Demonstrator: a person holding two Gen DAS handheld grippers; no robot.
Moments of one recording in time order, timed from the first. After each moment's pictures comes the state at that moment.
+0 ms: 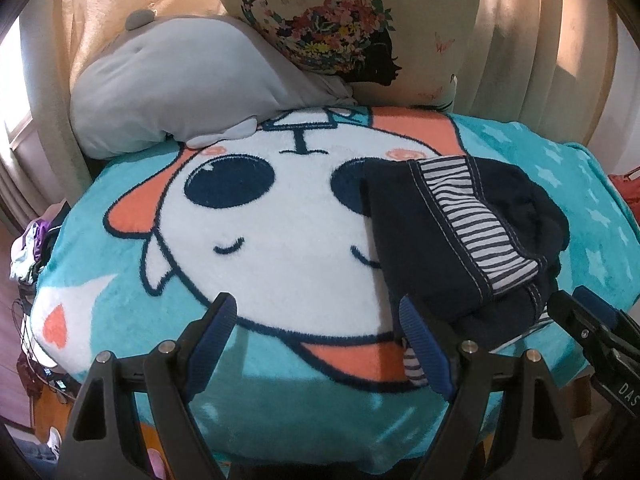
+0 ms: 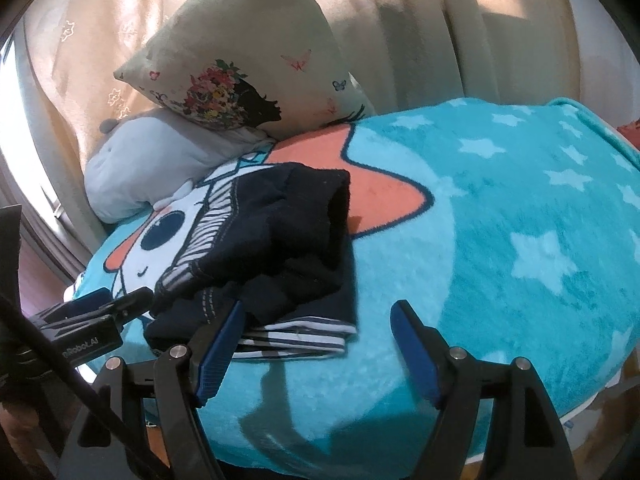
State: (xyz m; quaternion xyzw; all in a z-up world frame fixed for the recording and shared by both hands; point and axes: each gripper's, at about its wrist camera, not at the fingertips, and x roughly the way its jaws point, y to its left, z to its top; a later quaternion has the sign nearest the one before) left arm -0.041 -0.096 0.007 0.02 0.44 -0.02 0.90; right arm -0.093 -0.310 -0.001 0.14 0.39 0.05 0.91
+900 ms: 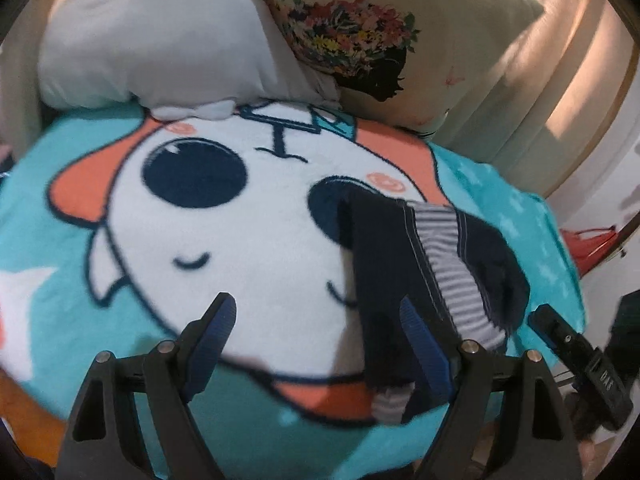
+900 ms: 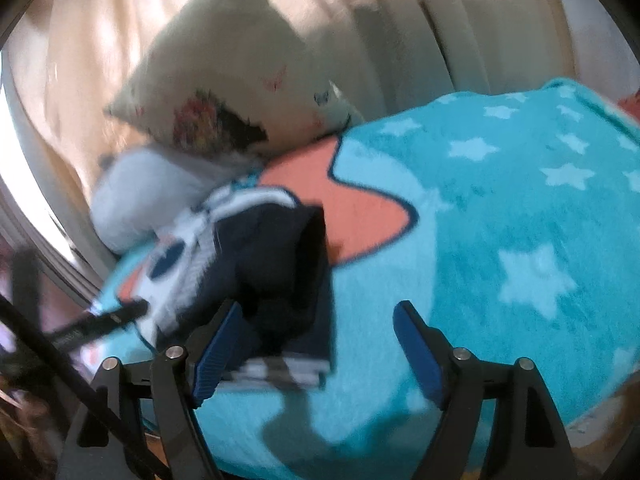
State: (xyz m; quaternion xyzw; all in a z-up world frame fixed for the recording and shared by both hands) left arm 0.001 -0.064 0.001 -0.13 0.47 -0.11 0.87; right arm -0.074 -0.351 0.007 0.22 0.37 0.08 0.90
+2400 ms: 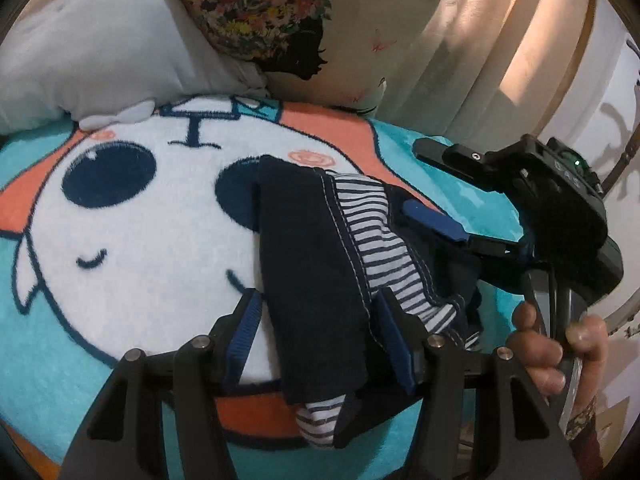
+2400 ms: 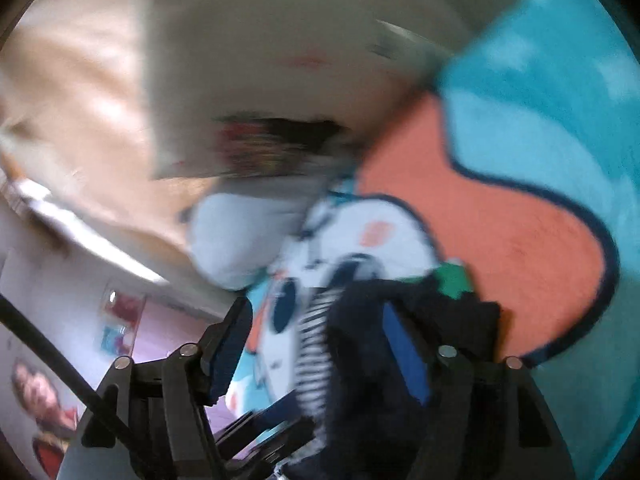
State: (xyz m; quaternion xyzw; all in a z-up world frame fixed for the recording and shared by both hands) left arm -0.009 -0.122 -0.010 -0.08 0.44 -0.18 0.88; right arm 0.039 -0.344 -0.031 0.44 0.39 0.25 0.77
